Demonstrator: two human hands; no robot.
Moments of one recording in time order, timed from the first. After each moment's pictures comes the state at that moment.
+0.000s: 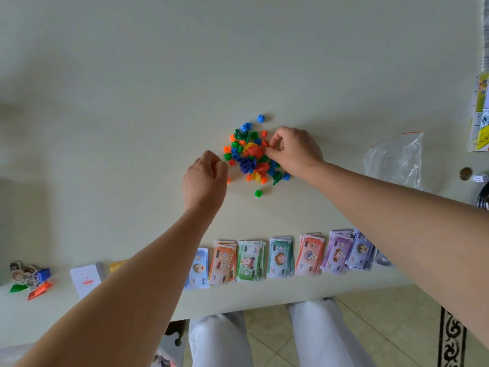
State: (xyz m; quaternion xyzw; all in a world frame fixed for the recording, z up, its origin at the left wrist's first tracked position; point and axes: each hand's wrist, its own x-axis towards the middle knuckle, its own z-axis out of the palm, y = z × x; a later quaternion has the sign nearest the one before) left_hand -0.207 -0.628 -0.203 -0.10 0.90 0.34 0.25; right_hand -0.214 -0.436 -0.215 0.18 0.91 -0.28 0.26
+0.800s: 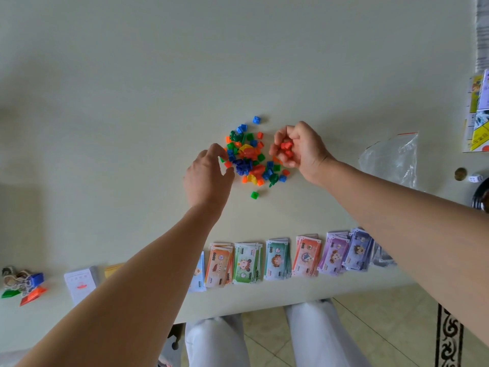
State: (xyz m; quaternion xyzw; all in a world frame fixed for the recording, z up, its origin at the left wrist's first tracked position) left_hand -0.212 -0.615 -0.207 -0.02 0.94 0.24 0.22; right_hand -0.218 -0.426 -0.196 0.40 0.57 -0.67 0.25
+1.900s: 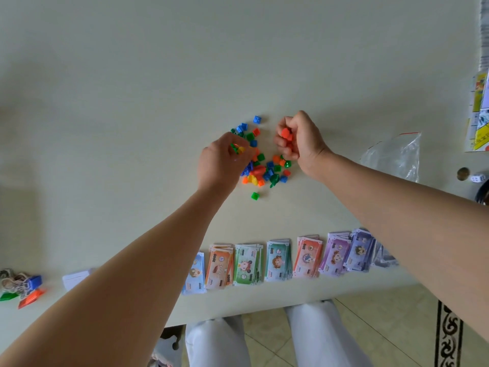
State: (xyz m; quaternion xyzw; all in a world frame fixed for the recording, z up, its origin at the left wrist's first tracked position) left_hand -0.235 -0.593 -0.205 -0.05 0.87 0.40 0.29; right_hand -0.232 -0.427 -0.201 0.41 0.58 -0.66 0.25
